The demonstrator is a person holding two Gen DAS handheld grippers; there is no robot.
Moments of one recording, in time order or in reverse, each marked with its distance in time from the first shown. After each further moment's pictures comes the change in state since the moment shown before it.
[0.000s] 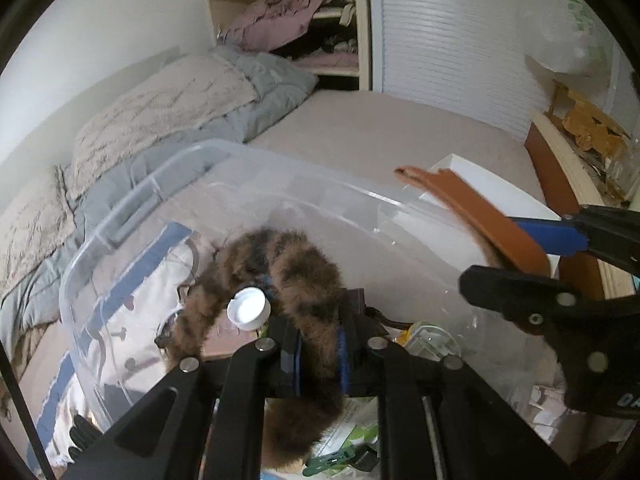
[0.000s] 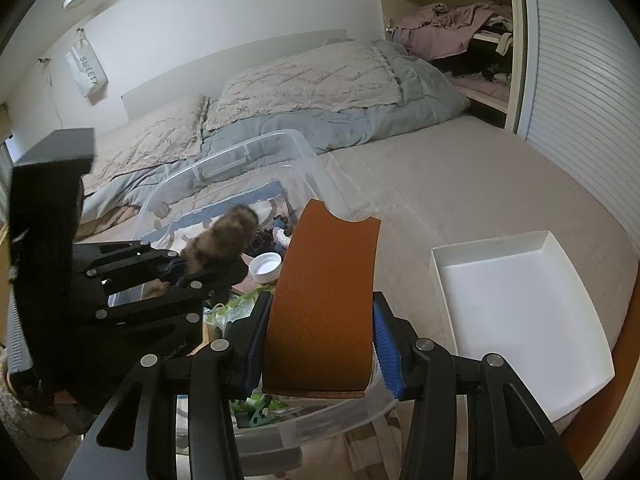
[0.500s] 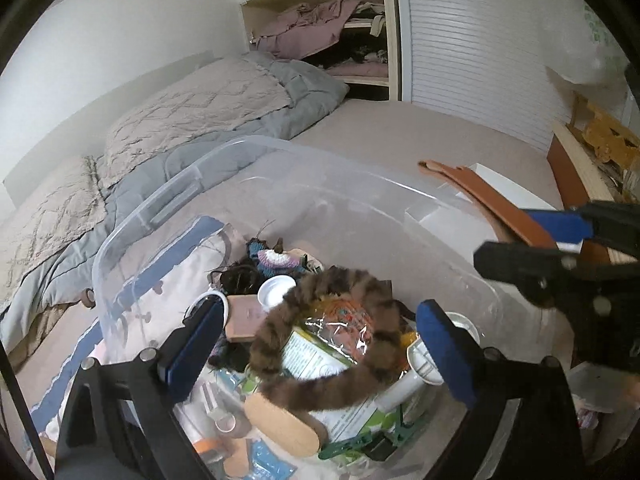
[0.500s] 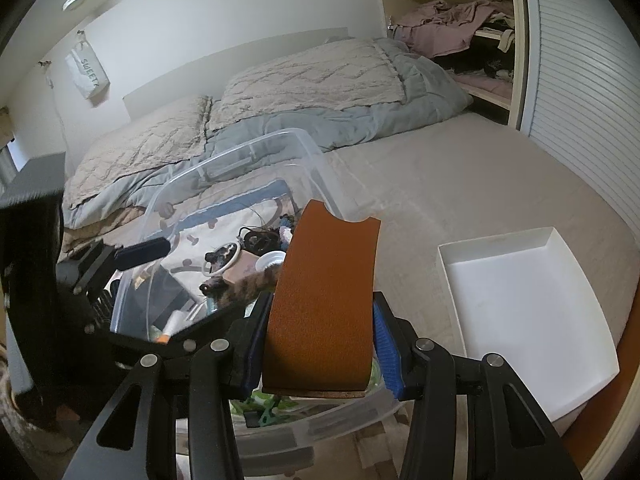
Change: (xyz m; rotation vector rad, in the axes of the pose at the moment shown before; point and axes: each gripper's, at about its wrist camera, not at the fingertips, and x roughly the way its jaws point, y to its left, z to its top) left arm -0.025 0.006 -0.021 -0.054 -0.057 0.091; right arm -0.002 0.006 -0.001 0.006 0.004 0.015
